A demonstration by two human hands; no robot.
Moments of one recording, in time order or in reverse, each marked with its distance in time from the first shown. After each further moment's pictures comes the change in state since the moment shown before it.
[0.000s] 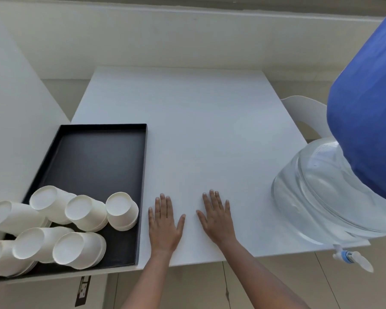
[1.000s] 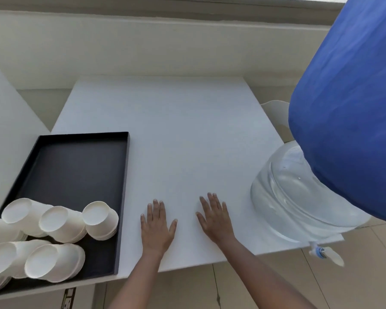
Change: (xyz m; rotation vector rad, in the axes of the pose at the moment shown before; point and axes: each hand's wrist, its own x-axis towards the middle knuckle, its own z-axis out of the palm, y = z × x) left_hand 0.015 0.031 0.000 0.134 -0.198 -0.049; right_hand 0.000 0.043 -0.028 -0.036 0.003 0.004
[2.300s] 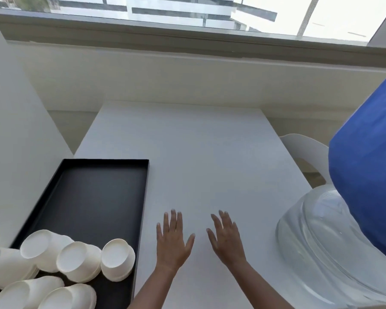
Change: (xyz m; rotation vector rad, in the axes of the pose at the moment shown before) left_hand 0.045 -0.004 -0.035 0.004 0.128 0.092; right_hand 0.047 -0.025 -0.016 0.103 0.135 -0.005
